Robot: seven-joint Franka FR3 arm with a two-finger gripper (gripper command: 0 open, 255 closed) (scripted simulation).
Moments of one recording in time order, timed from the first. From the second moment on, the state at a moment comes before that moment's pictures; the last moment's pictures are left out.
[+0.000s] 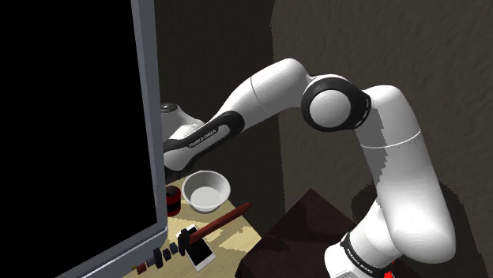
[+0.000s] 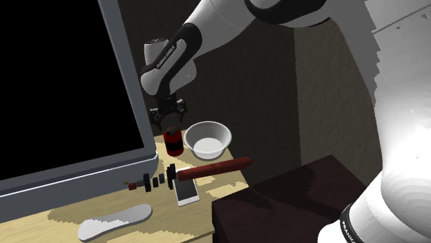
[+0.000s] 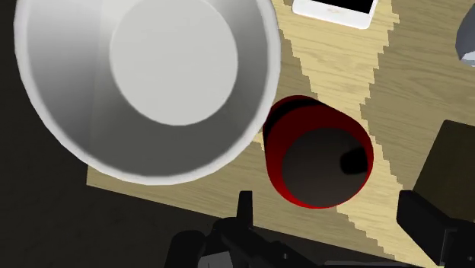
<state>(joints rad) 0.22 0.78 0.23 -1.63 -0.24 2.39 0.36</state>
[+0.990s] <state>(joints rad) 0.24 0.88 0.22 -1.57 -0.26 2.44 0.37</state>
